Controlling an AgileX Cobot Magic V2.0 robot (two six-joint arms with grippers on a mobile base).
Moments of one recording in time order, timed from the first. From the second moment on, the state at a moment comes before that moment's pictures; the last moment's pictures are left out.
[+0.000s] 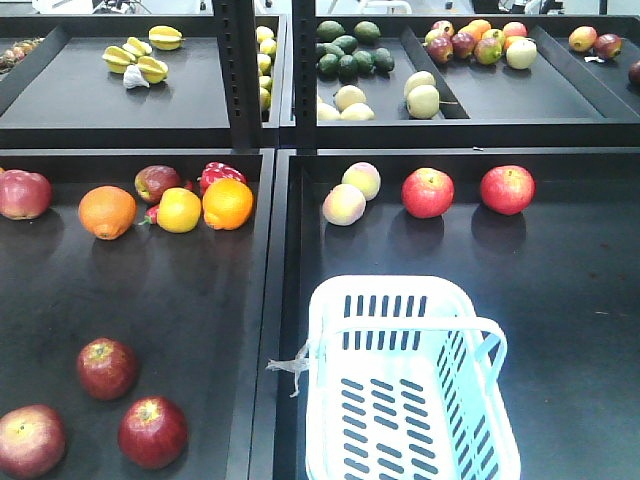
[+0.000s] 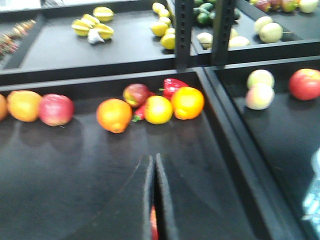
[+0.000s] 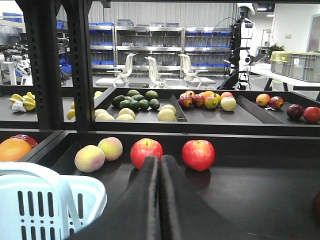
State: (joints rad) left arm -0.05 0.63 -0.77 -0.07 0.61 0.07; right arm 0.02 -0.01 0.03 0.01 0.00 -0.03
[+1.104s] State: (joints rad) left arm -0.05 0.68 -0.77 -0.21 0.61 0.17; right arm 0.02 -0.01 0.03 0.01 0.00 -0.03
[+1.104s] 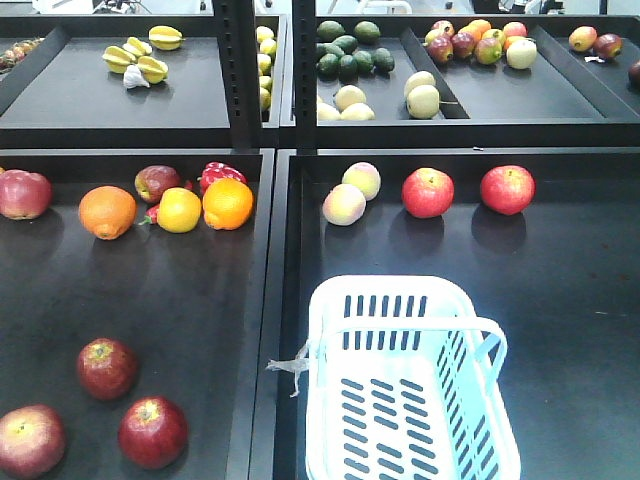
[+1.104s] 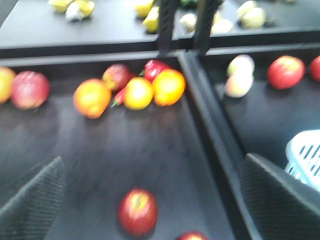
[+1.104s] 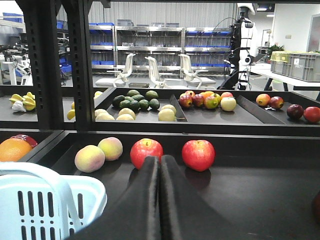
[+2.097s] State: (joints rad) left arm -0.38 1.27 -0.83 -1.21 0.56 1.92; right arm 0.02 -0.01 0.03 0.01 0.00 -0.03
